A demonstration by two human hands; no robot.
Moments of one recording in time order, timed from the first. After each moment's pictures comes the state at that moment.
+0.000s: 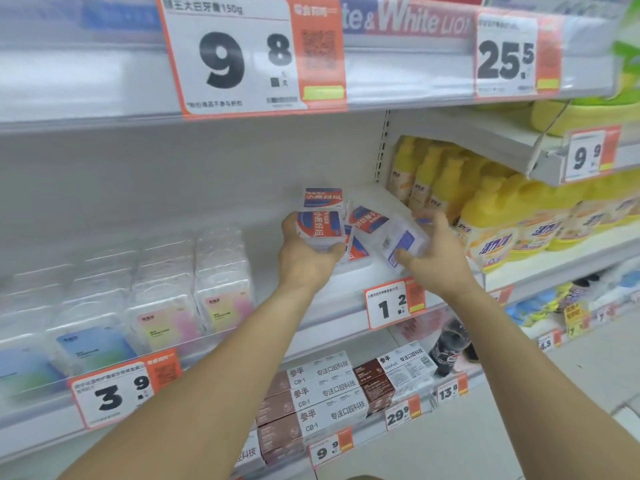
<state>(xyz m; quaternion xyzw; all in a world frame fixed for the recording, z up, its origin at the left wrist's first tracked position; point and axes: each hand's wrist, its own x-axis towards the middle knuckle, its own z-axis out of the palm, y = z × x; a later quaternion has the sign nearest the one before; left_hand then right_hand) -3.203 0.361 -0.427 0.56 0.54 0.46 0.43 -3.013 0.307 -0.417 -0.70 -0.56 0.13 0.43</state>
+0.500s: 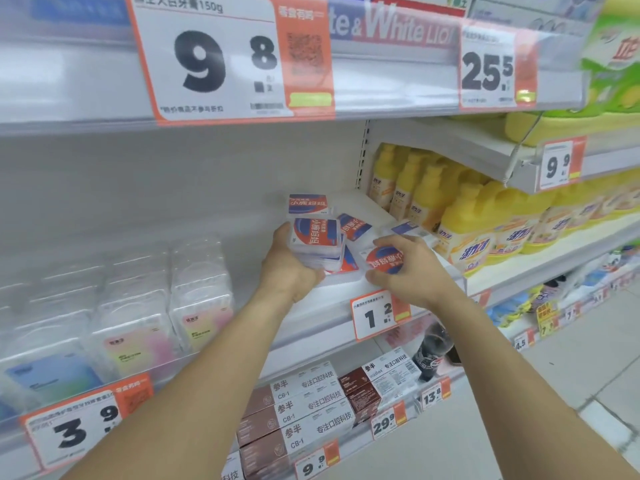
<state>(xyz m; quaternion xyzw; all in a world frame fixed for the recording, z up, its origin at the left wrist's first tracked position) -3.207 0.372 -0.427 0.61 0.54 0.37 0.44 -3.011 0.312 -0.422 -0.75 -0.59 0.14 0.28</state>
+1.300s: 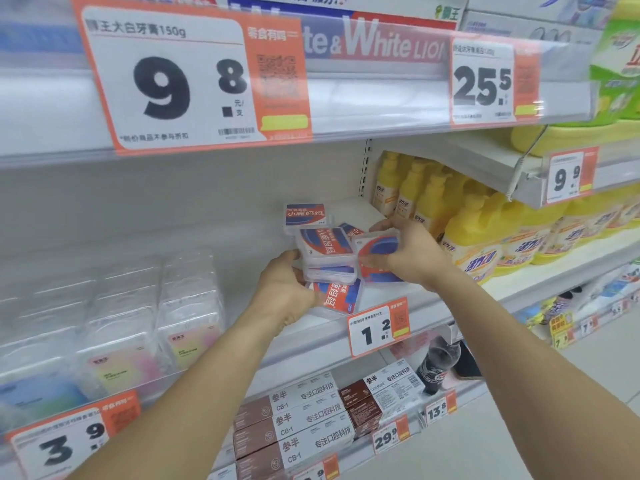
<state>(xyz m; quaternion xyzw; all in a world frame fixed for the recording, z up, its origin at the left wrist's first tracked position) -3.205 0.359 -0.412 0.64 0.57 0.28 0.43 -3.002 0.346 -0.387 -0.72 -0.58 0.19 0.33</state>
